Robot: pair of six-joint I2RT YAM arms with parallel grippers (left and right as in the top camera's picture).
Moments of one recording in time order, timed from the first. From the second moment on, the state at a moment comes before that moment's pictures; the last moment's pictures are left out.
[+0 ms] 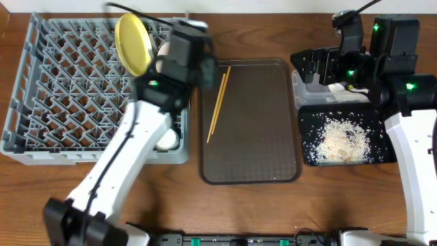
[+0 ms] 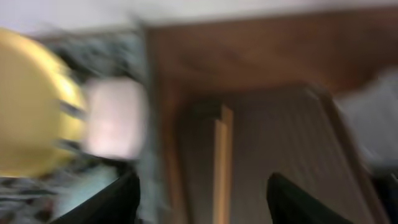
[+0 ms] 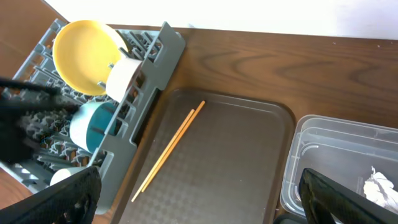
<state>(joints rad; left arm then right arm) -0.43 1.58 1.46 -0.66 -0.13 -0.21 0.07 1.46 1.53 -0.78 -0.47 0.09</state>
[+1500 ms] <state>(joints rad) -0.53 2.07 1.45 -0.38 -0.12 -0.30 0.07 1.46 1.53 -0.78 -0.47 0.09</state>
